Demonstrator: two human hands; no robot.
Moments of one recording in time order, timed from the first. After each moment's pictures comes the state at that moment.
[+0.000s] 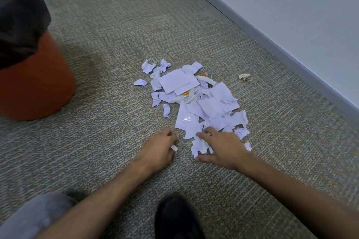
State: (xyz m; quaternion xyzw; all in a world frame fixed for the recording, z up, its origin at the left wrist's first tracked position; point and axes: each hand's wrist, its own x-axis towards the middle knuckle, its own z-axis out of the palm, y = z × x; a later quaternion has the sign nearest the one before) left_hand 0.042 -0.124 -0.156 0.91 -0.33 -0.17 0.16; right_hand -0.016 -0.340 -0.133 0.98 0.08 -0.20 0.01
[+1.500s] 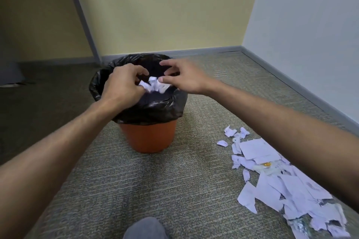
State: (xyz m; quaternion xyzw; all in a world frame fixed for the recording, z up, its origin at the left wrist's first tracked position) left_hand 0.162 0.149 0.112 0.95 -0.01 0.20 0.24; right_hand 0.221 -0.032 0.121 0.88 0.27 -0.01 -0.38
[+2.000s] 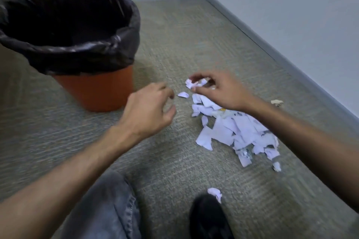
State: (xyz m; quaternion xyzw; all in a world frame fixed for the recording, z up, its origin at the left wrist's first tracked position) left_hand 0.069 0.006 0.003 0.94 -0.25 0.11 0.19; right_hand 0.099 -0.215 0.027 0.94 0.14 -0.02 -0.30
